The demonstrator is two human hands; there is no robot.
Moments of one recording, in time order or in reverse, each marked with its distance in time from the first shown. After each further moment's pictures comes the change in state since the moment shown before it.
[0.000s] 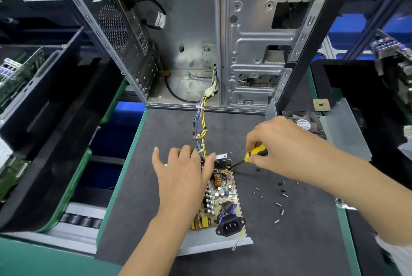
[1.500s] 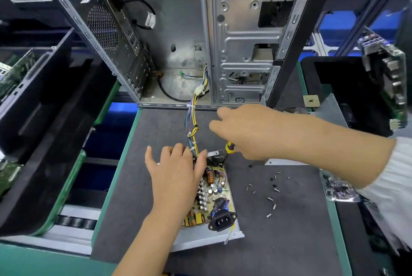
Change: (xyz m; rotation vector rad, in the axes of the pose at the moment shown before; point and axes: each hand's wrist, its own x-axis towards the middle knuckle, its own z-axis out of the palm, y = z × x) left_hand -0.002 0.002 -0.003 -0.067 0.061 -0.008; right_hand 0.033 -0.022 -0.020 -0.490 -0.142 -0.217
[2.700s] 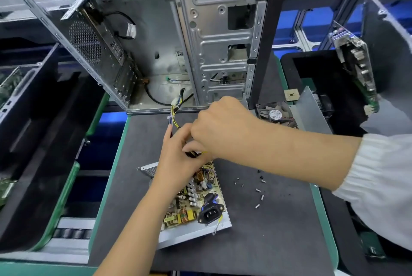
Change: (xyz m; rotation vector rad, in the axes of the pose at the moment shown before) left_hand 0.024 0.019 -0.022 -0.992 -0.032 0.257; right_hand -0.020 -0.024 -0.024 0.010 0.214 0.041
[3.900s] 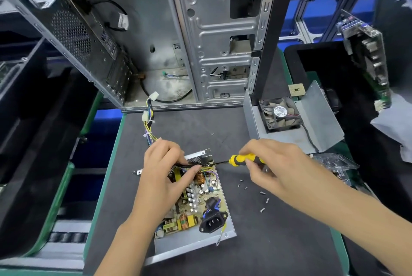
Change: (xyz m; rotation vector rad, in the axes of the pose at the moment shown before) left_hand -0.030 -0.044 -0.017 0.391 0.066 0.159; right_hand -0.087 0.005 0.080 0.681 0.234 0.300
